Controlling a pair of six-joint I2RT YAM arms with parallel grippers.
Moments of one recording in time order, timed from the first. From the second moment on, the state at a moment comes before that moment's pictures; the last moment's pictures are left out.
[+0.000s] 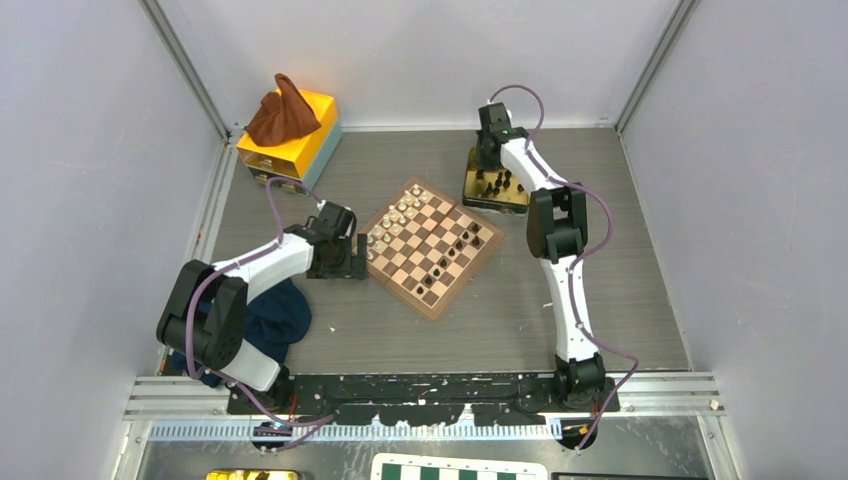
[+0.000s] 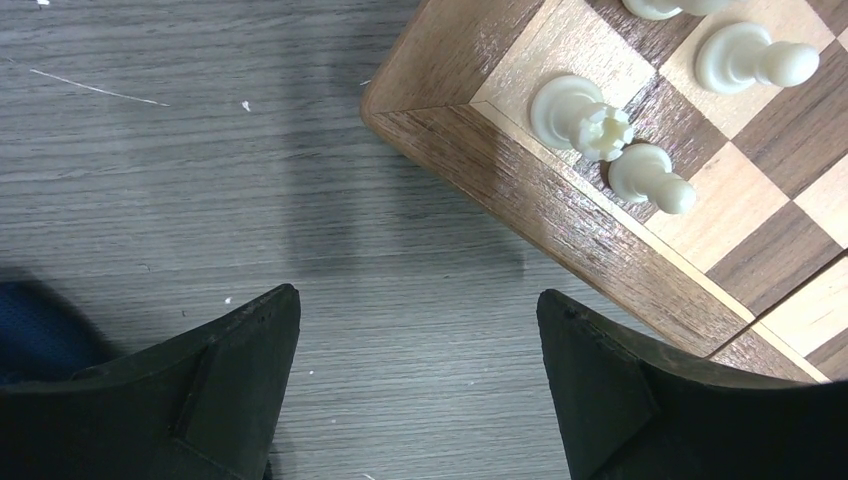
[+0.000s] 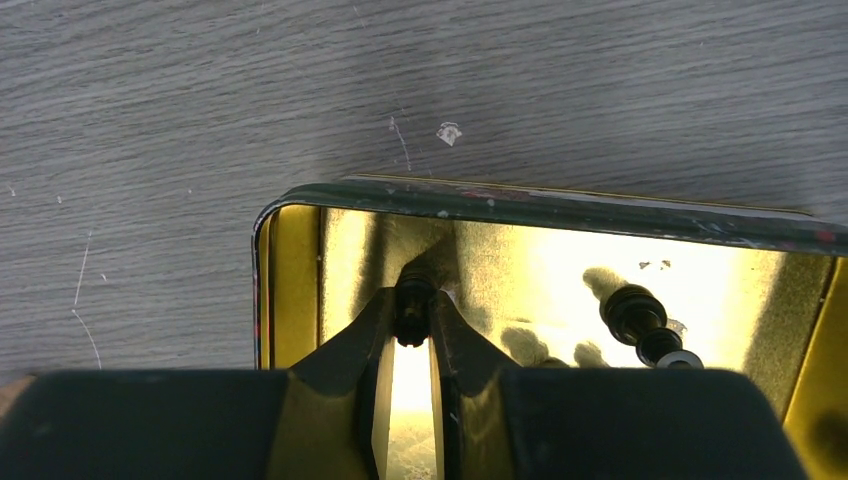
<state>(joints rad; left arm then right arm) -0.43 1.53 0.87 -0.49 -0.12 -0.39 0.24 2.52 2.25 -0.62 0.12 0.34</state>
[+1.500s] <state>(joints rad) -0.44 1.45 0.87 -0.48 -0.07 -0.40 0.44 1.56 1.16 -0.54 0.27 0.35</state>
